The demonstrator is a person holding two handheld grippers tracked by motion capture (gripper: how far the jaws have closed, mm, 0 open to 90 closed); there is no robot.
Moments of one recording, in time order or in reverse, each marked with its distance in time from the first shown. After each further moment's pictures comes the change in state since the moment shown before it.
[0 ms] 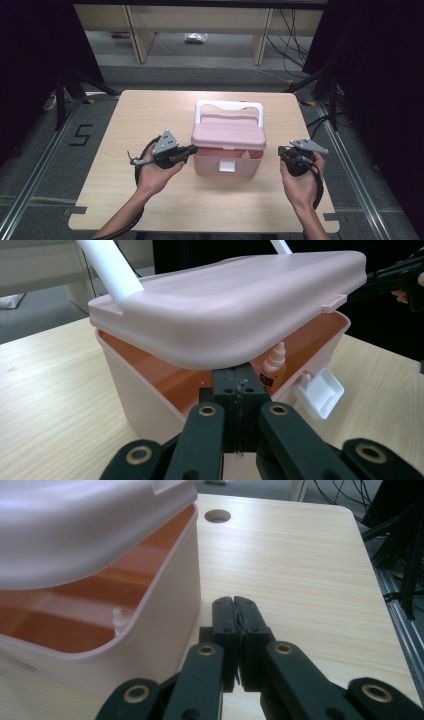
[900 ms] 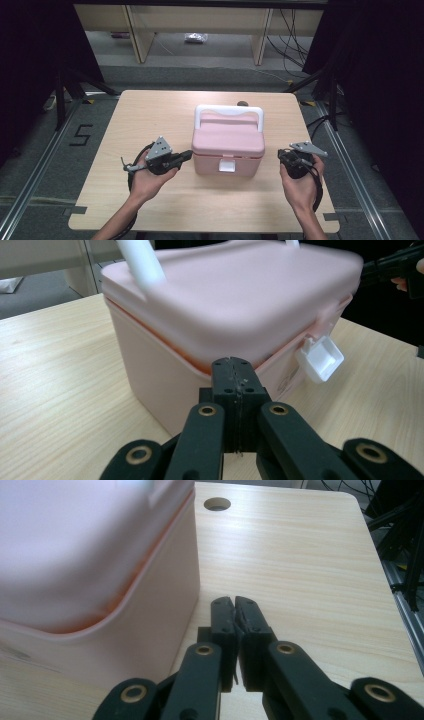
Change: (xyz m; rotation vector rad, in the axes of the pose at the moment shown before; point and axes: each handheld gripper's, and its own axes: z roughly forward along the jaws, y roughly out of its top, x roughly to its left) left arm 0.007 -0.017 -0.017 0.020 0.002 -0.017; right arm -0.005 -0.009 0.005 0.018 -0.005 -0.023
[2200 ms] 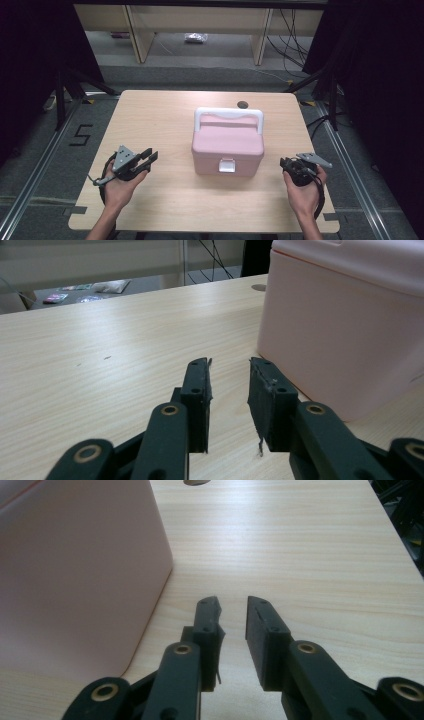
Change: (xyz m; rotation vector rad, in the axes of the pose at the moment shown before) left arm 0.059 -0.063 -0.044 -0.074 0.306 -0.070; right arm -0.031 -0.043 0.025 0.008 0.027 0.093
